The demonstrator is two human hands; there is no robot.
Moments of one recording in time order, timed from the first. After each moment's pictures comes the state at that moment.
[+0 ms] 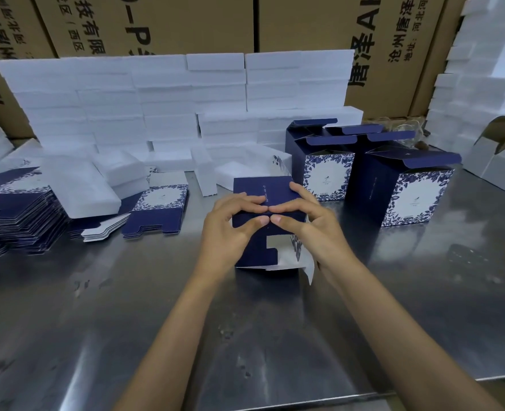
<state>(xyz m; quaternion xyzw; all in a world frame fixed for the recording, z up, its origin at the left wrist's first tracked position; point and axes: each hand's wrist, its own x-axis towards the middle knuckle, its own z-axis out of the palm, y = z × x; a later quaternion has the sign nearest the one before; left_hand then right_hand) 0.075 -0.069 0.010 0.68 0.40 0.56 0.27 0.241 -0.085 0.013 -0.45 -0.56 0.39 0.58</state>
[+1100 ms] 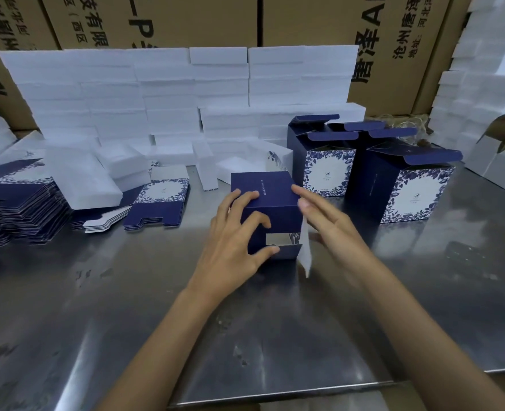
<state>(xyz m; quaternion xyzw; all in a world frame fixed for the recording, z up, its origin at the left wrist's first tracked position) 0.070 -0.077 -0.023 0.82 0.41 0.40 -0.01 0.275 -0.089 -0.003 -0.43 -0.57 0.45 0.54</state>
